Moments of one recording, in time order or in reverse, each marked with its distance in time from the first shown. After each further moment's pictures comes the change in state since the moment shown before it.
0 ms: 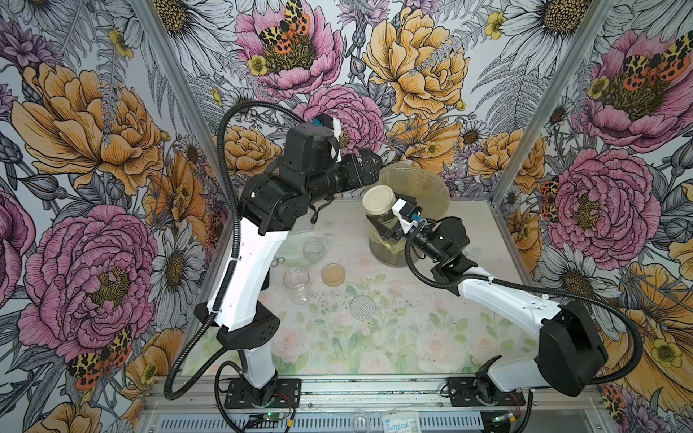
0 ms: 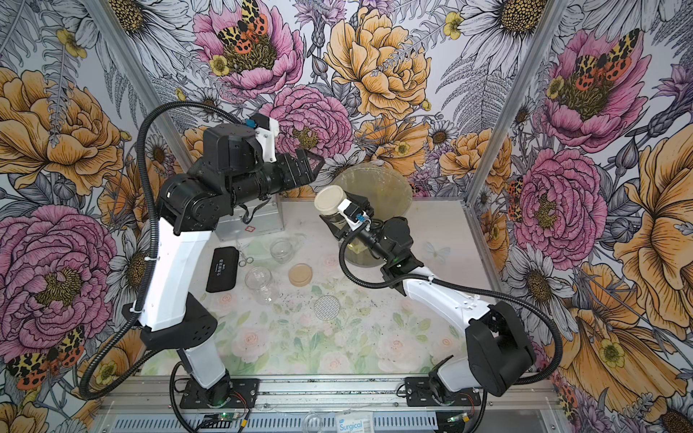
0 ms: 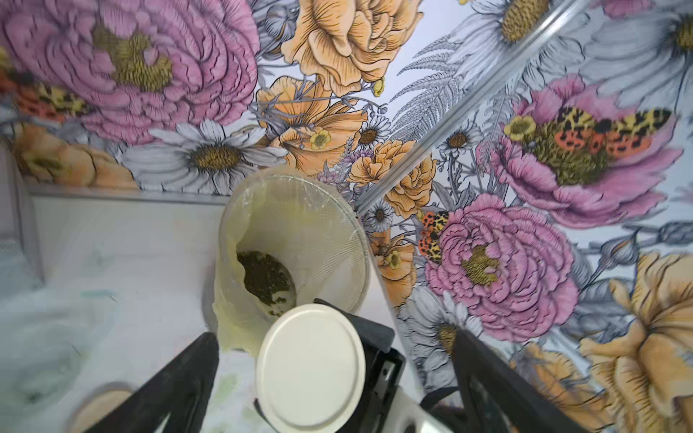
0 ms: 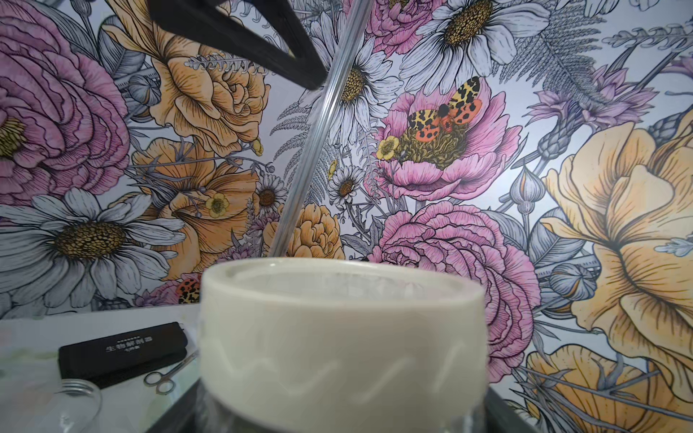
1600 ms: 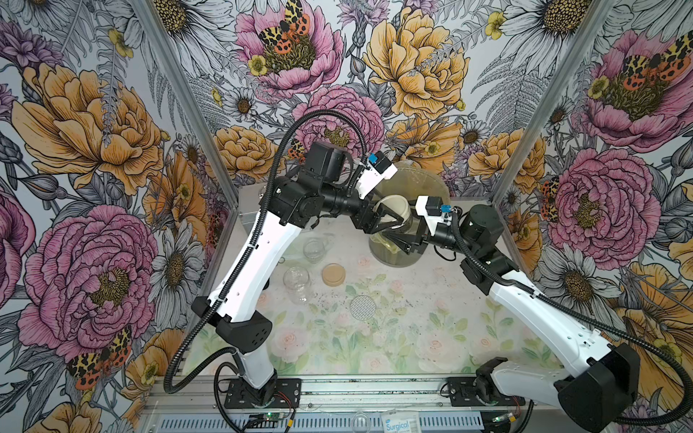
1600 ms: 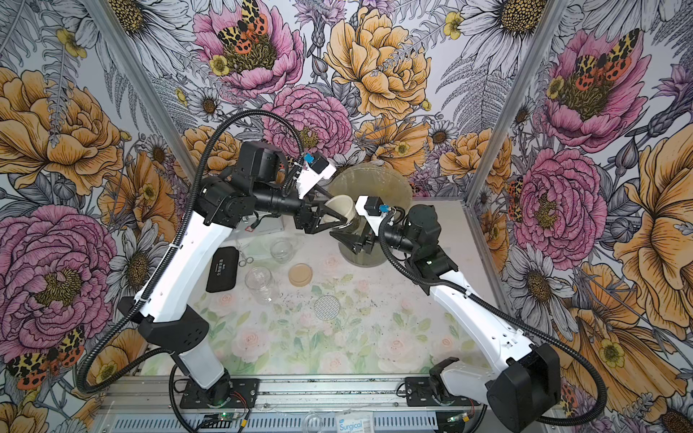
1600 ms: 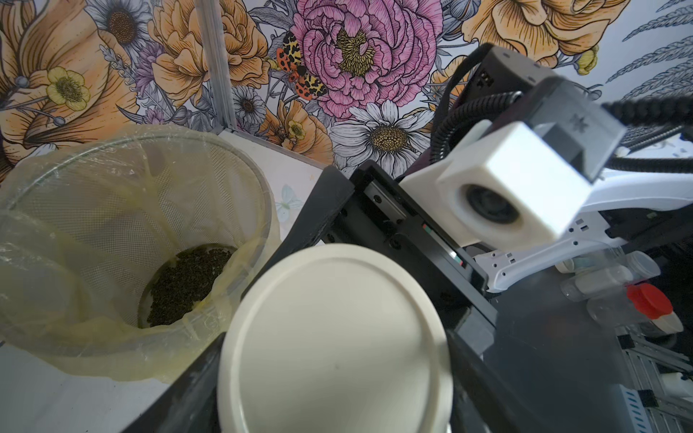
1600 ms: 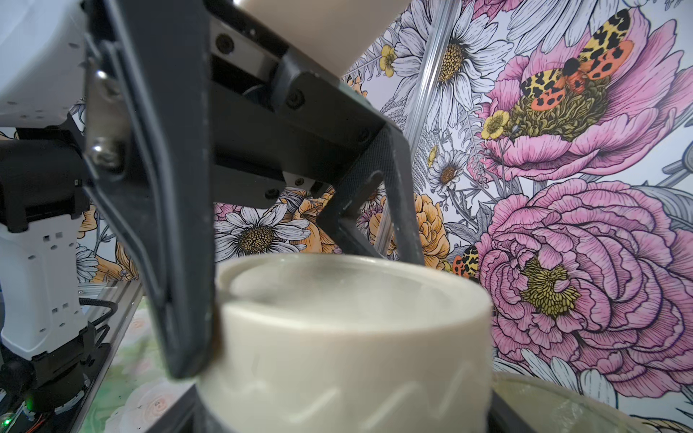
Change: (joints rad) left arm 0.065 -0.013 -0.303 0.040 0.690 0.678; right arm -0.085 -0.167 0.110 -0.447 -0.403 0.125
